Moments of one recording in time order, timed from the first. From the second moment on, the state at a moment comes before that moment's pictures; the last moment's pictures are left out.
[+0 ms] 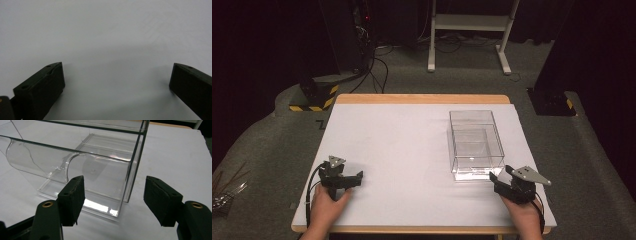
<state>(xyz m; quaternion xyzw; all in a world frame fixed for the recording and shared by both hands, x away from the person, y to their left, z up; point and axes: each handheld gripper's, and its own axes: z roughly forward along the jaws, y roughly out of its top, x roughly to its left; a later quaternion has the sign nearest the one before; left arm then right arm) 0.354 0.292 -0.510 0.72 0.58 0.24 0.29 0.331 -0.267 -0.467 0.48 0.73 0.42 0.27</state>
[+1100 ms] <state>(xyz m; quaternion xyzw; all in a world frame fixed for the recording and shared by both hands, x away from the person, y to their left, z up) 0.354 0.292 -0.510 0.72 0.58 0.24 0.29 0.369 -0.263 -0.461 0.50 0.71 0.42 0.26</state>
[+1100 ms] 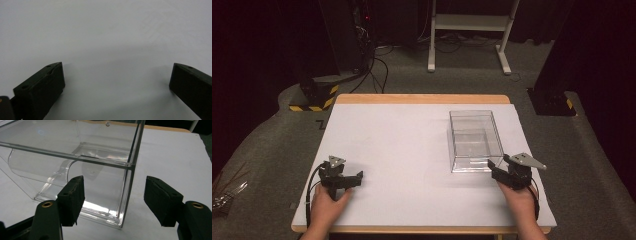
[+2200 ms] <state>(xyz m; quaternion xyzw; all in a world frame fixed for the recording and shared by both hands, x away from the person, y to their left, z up) 0.353 0.292 -0.510 0.72 0.58 0.24 0.29 0.380 -0.263 -0.463 0.50 0.71 0.42 0.26</state>
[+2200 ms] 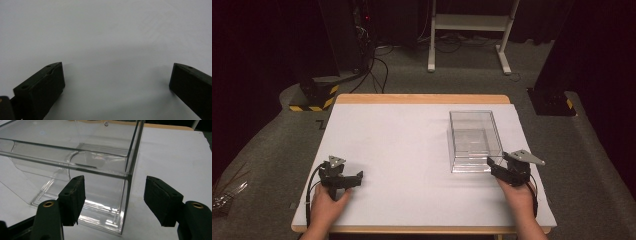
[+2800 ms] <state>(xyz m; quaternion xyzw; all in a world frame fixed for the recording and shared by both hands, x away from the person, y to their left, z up) 0.353 0.292 -0.511 0.72 0.58 0.24 0.29 0.348 -0.280 -0.477 0.50 0.72 0.41 0.25</state>
